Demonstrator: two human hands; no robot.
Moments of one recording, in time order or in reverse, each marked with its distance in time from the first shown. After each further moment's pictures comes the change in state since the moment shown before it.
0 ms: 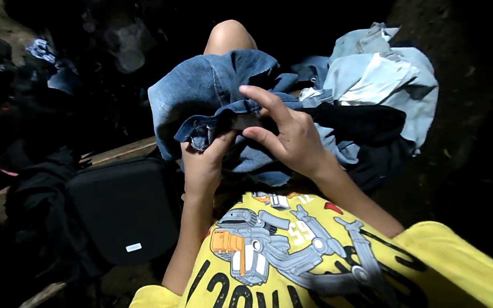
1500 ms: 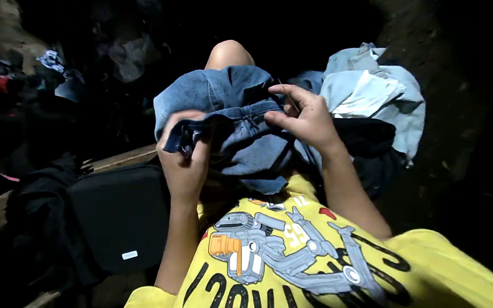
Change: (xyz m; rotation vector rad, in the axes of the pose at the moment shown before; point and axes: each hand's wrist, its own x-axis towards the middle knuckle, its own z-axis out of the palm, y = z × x) left_hand 0.018 0.011 -0.021 0.581 -0.055 0.441; right_hand 0.006 0.061 -0.021 0.224 0.021 0.296
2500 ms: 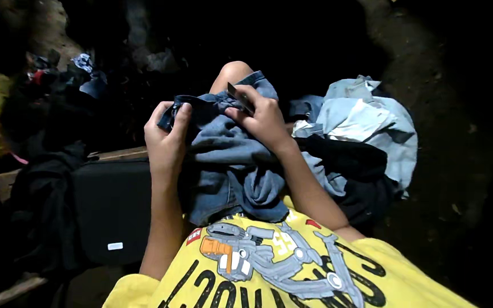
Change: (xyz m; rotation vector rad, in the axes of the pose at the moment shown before) left_hand 0.023 -0.005 -0.006 -0.049 0.114 -0.172; right_hand 0.040 -0.022 0.045 -0.065 0.009 -0.186
